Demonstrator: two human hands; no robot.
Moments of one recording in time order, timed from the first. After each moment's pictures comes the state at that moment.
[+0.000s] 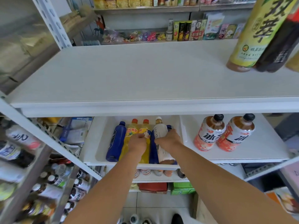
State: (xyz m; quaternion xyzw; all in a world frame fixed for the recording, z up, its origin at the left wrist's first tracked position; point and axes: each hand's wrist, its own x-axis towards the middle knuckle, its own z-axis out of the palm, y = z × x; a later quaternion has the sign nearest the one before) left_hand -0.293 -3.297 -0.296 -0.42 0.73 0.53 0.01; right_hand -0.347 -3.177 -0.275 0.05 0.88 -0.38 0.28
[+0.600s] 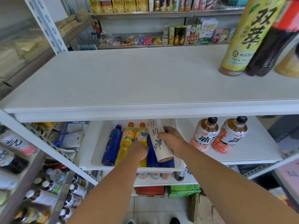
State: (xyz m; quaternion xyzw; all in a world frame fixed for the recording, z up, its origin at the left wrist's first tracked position) left_hand -0.298 -3.288 -0.292 -0.30 0.91 0.21 0.21; right_hand -0.356 -3.152 -0.257 0.03 0.69 -0.64 0.33
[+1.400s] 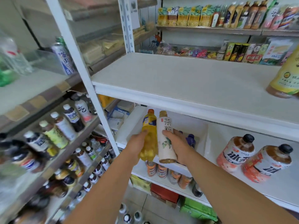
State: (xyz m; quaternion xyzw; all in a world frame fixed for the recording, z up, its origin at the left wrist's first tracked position) left_hand -0.181 -3.309 -0.219 -0.50 0.54 0.67 -0.11; right_hand -0.290 -3.188 -0.227 -0.08 0.62 -0.66 0.42
